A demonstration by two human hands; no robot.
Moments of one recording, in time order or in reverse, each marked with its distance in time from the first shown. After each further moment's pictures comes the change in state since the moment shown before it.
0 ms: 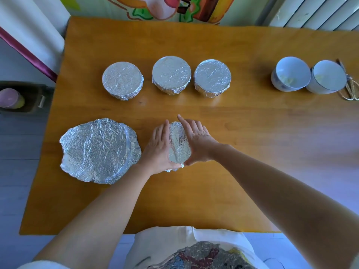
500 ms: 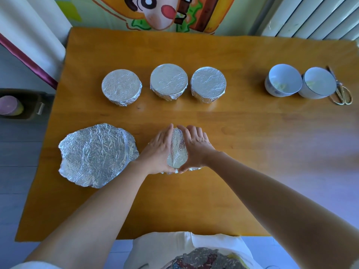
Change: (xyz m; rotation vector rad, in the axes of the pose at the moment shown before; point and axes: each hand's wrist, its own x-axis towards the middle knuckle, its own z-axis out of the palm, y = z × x) left_hand 0.010 0.002 -0.013 0.098 -0.157 0.086; right_hand -0.006 -0.008 0.004 -0.001 0.028 0.123
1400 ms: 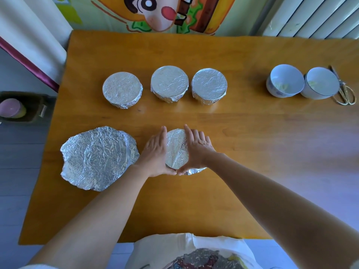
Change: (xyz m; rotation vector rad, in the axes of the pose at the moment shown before) left_hand -0.006 -0.003 -0.003 -0.030 -0.040 -0.120; right_hand 0.004 0.000 0.001 0.062 -0.079 0.106
